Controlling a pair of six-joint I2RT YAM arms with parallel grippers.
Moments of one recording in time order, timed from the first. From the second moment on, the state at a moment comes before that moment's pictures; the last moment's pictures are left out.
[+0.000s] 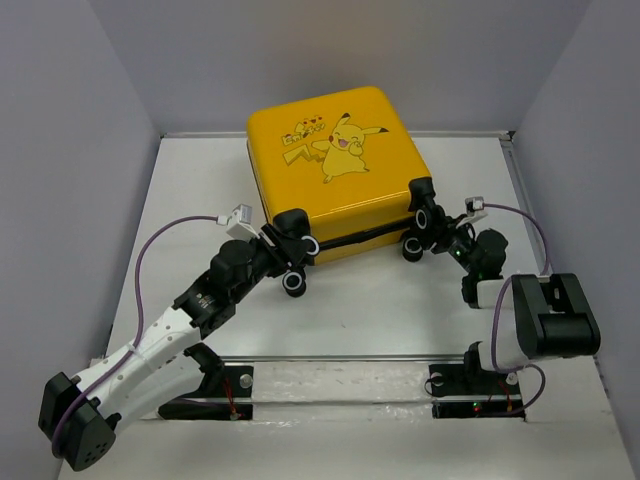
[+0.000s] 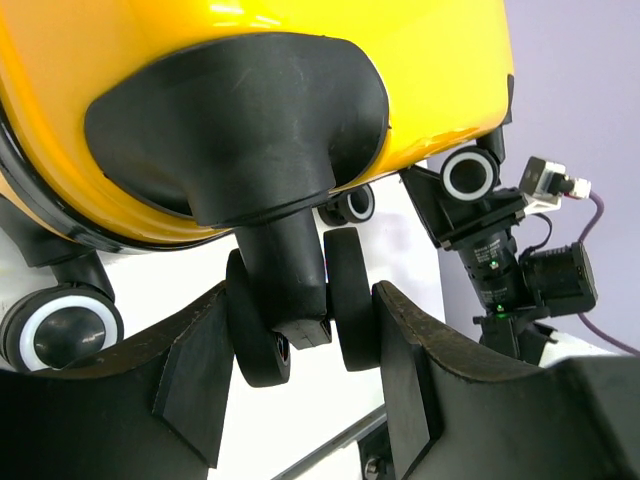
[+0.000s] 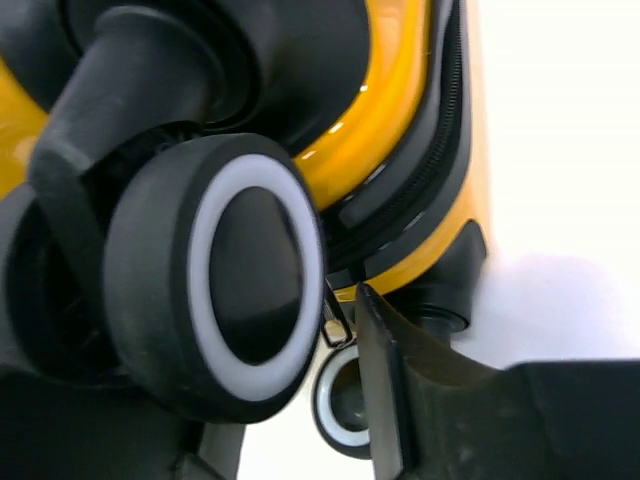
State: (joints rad) left arm -0.70 0.79 0.53 0.00 -0.13 -1.00; right arm 0.00 1.43 0.28 1.09 -0.49 0.47
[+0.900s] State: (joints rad) left arm -0.69 0.83 0.55 0.00 -0.12 -1.01; right arm 0.50 1.52 0.31 1.23 -0.07 0.49
